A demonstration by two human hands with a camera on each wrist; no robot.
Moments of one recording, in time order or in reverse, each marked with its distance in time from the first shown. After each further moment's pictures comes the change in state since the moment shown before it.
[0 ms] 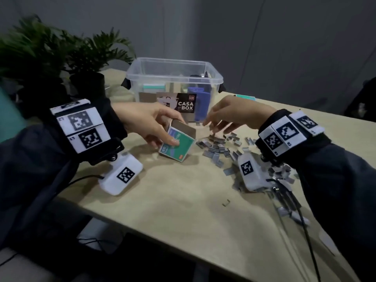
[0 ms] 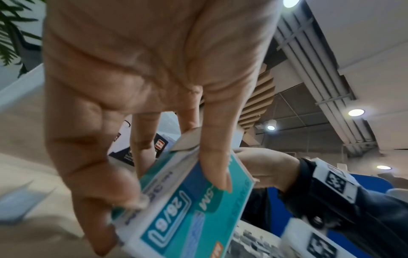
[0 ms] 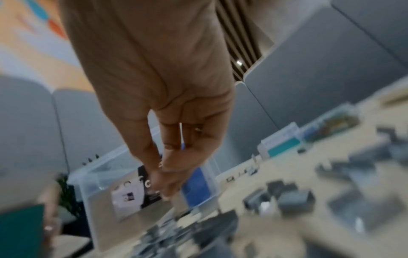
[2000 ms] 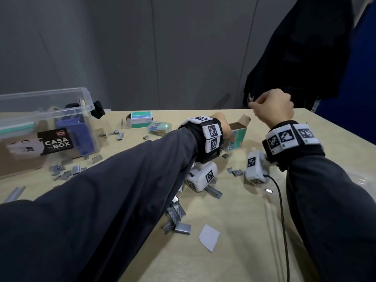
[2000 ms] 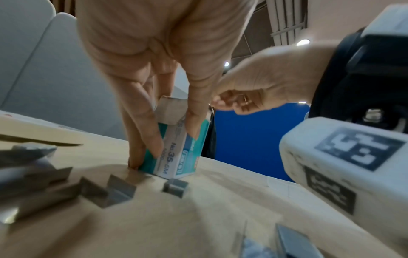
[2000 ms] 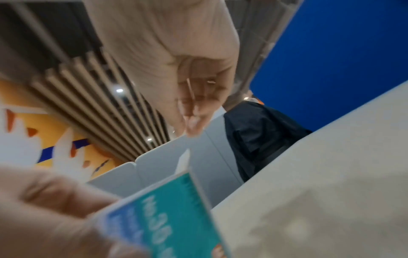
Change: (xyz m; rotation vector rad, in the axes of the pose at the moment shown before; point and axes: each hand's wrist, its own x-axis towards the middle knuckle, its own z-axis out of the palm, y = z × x) left_hand 0.209 0.258 0.233 0.185 0.051 0.234; right_hand -0.139 0.218 -0.180 -0.202 1.187 0.536
